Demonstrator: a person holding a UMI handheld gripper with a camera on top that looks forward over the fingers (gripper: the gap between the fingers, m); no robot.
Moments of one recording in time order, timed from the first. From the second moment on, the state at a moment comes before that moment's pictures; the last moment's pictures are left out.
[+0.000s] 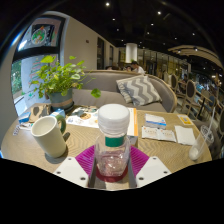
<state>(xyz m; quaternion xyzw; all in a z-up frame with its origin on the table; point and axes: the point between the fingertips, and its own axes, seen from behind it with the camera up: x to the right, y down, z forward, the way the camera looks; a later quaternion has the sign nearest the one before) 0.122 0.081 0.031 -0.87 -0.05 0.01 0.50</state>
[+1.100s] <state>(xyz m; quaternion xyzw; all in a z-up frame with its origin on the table) 0.044 -0.229 0.211 -0.90 -0.01 -0.04 0.43</state>
